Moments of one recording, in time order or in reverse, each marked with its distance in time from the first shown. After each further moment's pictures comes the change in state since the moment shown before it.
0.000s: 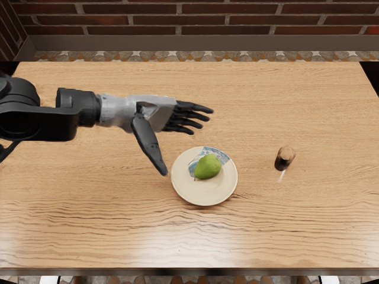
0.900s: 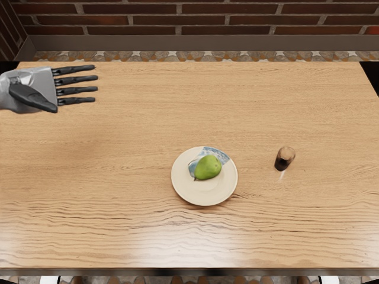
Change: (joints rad) left arm 0.126 0.394 -0.037 0.270 -0.574 -0.035 0.000; right arm 0.000 0.000 0.000 -0.001 0.000 -0.001 0.000
